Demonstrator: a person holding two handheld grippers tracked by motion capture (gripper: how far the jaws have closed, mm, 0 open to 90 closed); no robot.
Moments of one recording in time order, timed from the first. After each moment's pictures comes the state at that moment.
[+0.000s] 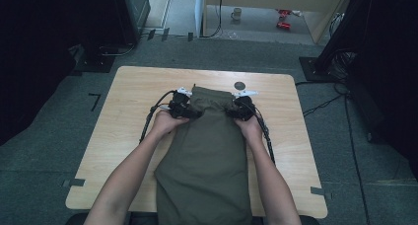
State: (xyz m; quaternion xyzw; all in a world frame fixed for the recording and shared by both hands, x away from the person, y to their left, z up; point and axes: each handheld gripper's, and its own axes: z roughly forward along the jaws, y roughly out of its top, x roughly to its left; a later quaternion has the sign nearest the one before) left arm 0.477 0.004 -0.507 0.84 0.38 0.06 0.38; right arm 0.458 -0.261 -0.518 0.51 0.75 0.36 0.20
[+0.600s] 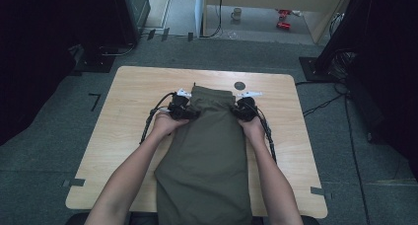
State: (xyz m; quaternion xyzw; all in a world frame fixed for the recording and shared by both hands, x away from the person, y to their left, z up) left arm 0.472 0.006 -0.508 0.84 0.38 0.07 0.38; right arm 0.453 -0.268 -0.515 0.52 0.75 0.36 0.17
